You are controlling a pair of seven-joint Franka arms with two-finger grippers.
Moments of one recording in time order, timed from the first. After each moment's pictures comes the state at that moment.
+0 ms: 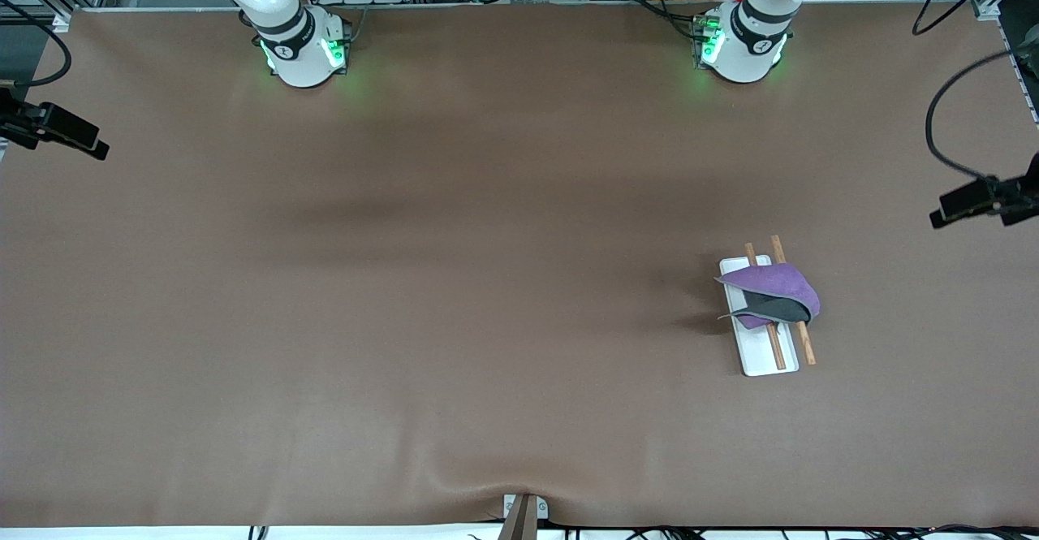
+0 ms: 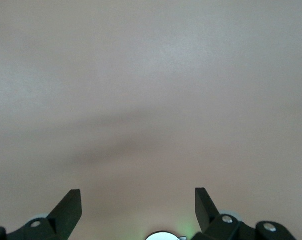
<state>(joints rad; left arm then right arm) 0.35 0.15 -0.34 -1.39 0.01 1.54 -0.02 -0.05 -0.04 -0.03 -1.56 0.00 1.44 0.09</state>
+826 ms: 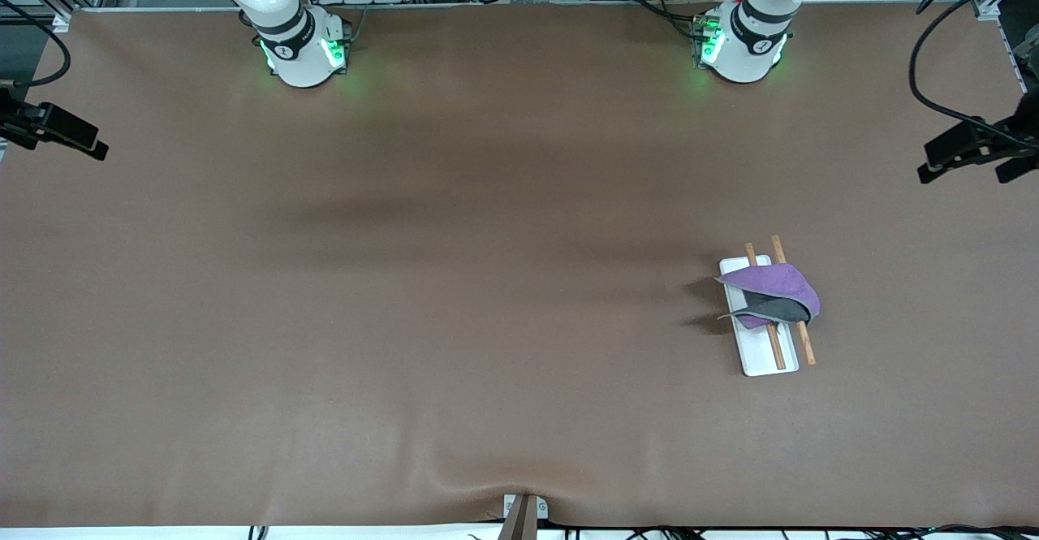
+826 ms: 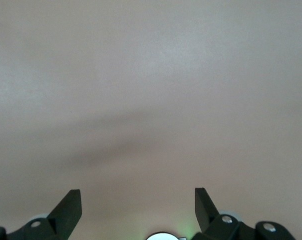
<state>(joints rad) 0.29 0.07 -0.34 -1.41 0.01 1.49 -0.04 -0.05 -0.04 -0.03 -1.56 0.00 1.44 0.09</state>
